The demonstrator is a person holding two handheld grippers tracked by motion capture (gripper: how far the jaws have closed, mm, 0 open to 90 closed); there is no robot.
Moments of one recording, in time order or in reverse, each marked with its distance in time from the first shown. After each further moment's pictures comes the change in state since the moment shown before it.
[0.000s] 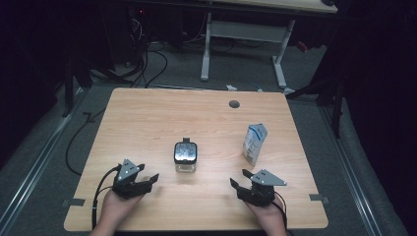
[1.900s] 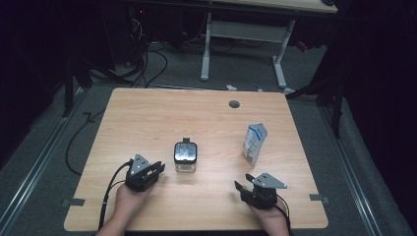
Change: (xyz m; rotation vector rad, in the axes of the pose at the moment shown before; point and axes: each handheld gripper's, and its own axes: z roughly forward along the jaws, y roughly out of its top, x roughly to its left) left arm -0.019 -0.005 0.035 -0.033 -0.016 0.004; right arm -0.003 -0.014 -0.003 0.076 -0.061 0.006
